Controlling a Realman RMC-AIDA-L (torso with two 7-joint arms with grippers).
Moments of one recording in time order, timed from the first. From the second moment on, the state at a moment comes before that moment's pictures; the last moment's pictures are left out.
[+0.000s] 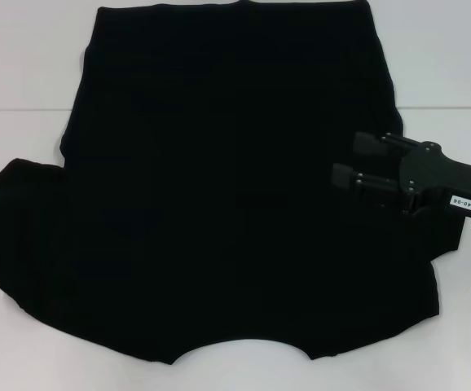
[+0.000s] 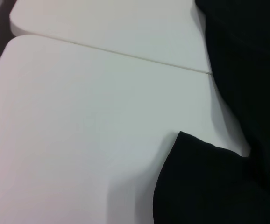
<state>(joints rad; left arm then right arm) -0.54 -2.05 0.44 0.99 2.67 1.15 -2.36 0.61 2.09 -0.45 -0.55 -1.95 -1.57 1.26</state>
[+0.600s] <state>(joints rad) -0.54 -2.05 0.42 0.99 2.68 1.18 -2.35 0.62 2.09 -0.45 -0.54 -1.95 -1.55 1.26</state>
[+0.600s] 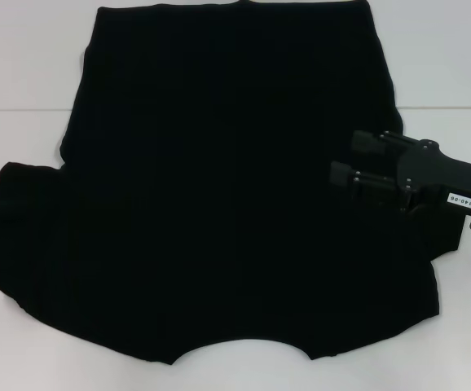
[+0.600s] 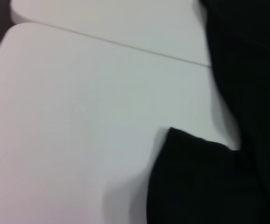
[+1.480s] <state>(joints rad) -0.64 -2.14 0.74 0.92 2.41 1.23 -2.13 0.61 2.09 -0.45 -0.54 -1.95 -1.56 1.24</state>
